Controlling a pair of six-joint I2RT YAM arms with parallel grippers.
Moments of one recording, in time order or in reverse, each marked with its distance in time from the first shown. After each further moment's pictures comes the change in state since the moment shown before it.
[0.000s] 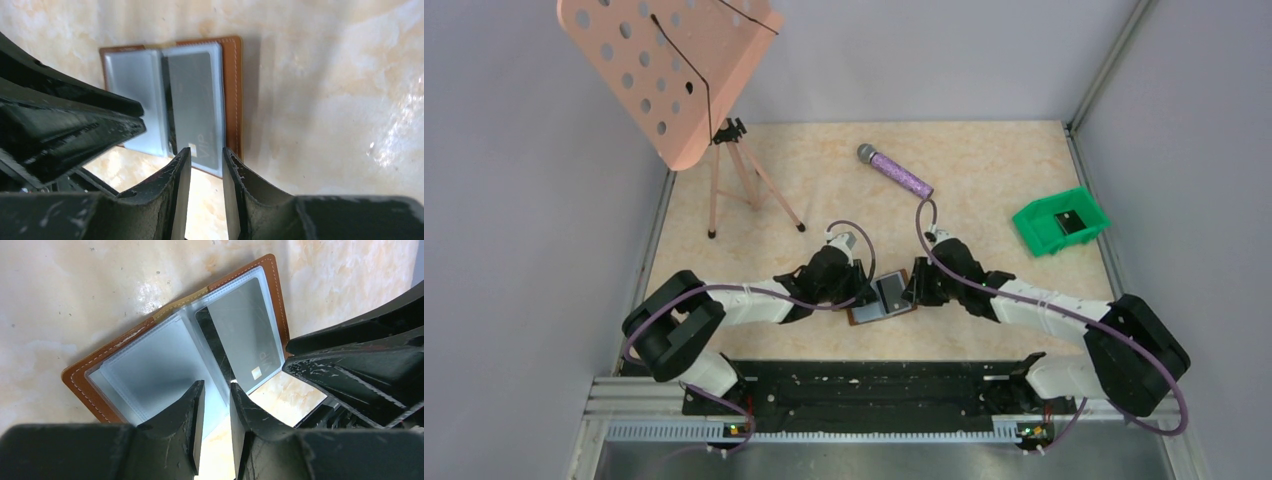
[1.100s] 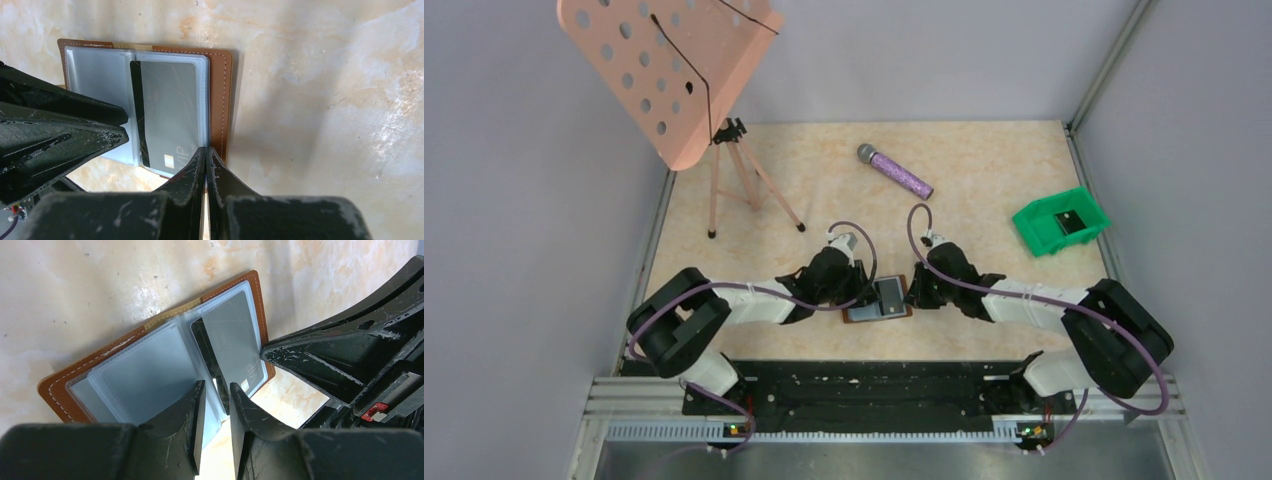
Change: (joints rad) left arm 0.000 0.025 -0.008 0.046 0.004 0.012; right arm -0.005 0.108 -0.013 0.108 -0.005 -0.020
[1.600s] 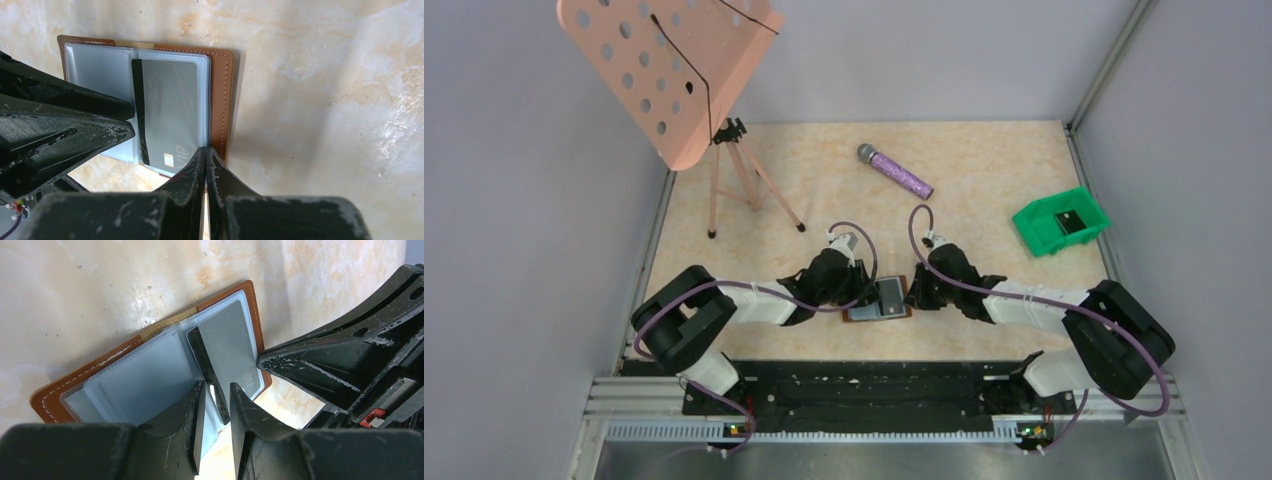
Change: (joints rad) left arm 0.000 0.024 -0.023 0.093 -0.005 -0.001; right arm 0.000 -0.009 -0.014 0.015 -0.004 0.011
